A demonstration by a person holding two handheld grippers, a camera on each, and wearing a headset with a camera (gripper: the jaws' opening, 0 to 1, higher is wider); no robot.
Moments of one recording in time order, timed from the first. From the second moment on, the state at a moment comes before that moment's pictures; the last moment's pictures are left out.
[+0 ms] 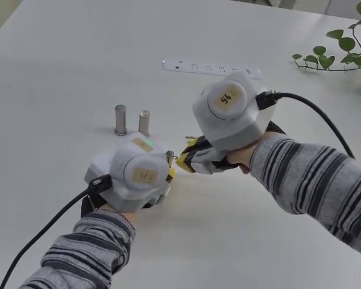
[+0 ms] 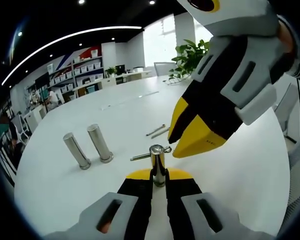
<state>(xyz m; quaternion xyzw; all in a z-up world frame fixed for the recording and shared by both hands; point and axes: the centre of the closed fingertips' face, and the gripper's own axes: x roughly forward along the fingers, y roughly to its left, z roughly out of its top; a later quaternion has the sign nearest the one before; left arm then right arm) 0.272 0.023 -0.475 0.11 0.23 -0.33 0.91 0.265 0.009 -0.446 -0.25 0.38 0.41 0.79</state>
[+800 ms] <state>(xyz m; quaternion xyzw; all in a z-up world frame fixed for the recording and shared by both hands) 0.296 0.081 -0.469 0.07 0.23 -0.26 0.94 0.259 0.007 -0.452 -0.19 0.40 0.39 0.81</state>
